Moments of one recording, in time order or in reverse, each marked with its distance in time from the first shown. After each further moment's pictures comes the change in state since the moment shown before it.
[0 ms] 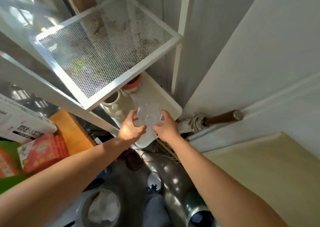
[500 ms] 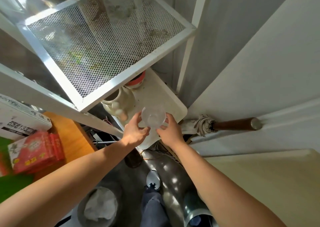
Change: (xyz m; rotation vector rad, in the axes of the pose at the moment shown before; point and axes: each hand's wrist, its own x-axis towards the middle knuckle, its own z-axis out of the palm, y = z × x) left_hand 0.024 -0.022 0.019 -0.007 -0.004 -0.046; right_hand 0.023 0.032 0.014 0.197 -0.048 0.003
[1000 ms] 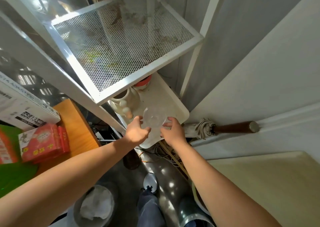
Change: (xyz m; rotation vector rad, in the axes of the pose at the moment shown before) left_hand -0.012 0.000 -0.009 0.016 -0.003 -0.095; right_hand -0.007 -0.008 0.001 -0.088 0.043 0.116
